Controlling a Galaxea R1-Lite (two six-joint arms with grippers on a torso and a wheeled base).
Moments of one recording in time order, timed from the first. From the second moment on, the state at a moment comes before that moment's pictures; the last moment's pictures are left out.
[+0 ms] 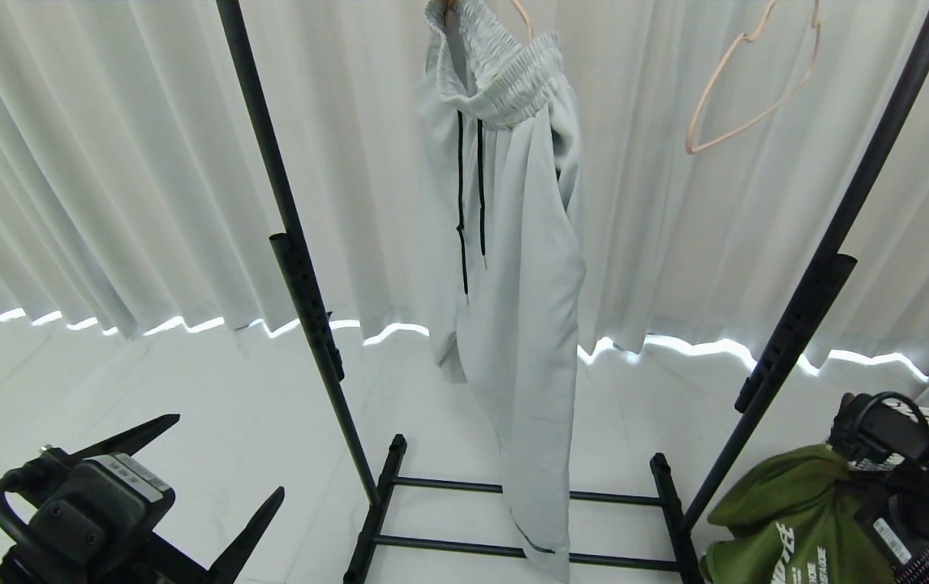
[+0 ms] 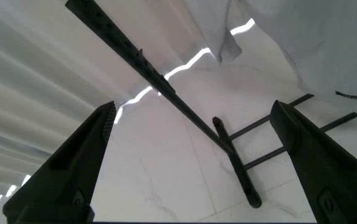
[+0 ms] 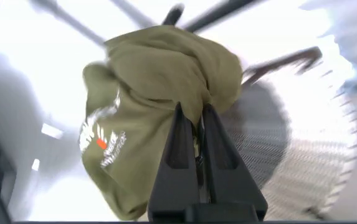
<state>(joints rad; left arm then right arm) -0.51 1.17 0.00 -0.99 0.24 0.57 0.13 1.39 -0.38 -0.32 -0.04 -0.55</state>
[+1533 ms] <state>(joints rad) -0.75 1.41 -0.13 -0.99 -0.31 0.18 0.61 1.06 -1.03 0.18 0.05 -0.17</state>
